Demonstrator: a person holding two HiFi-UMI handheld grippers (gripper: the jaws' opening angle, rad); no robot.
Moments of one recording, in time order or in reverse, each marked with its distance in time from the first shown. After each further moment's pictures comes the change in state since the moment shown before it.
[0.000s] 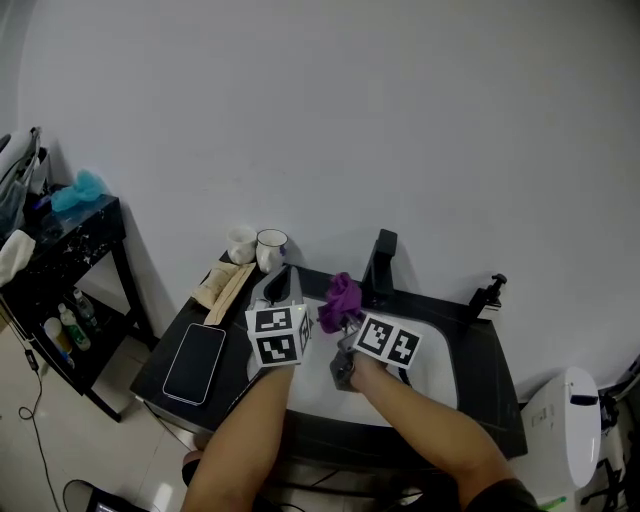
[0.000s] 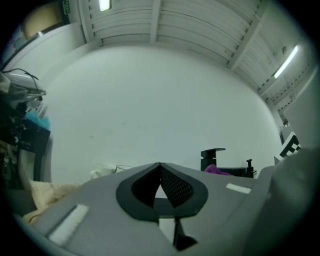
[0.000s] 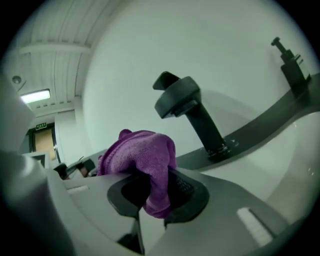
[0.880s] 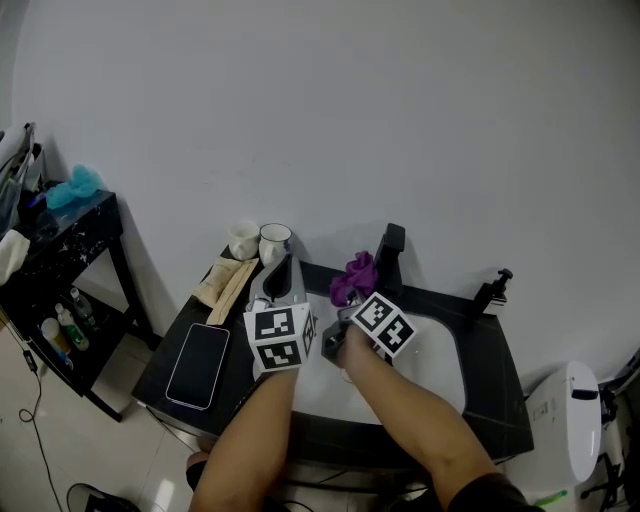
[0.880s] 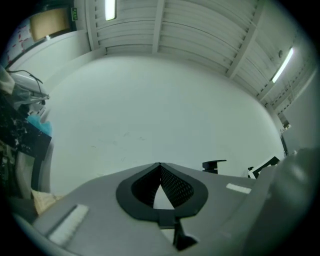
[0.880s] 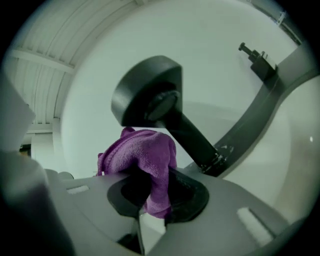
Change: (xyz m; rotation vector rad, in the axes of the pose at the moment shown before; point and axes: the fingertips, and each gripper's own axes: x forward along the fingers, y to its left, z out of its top) left arm -0.009 0.007 0.027 -0.004 -0.111 0.003; right arm 0.030 -0.032 0.033 0.170 -0.263 -0.181
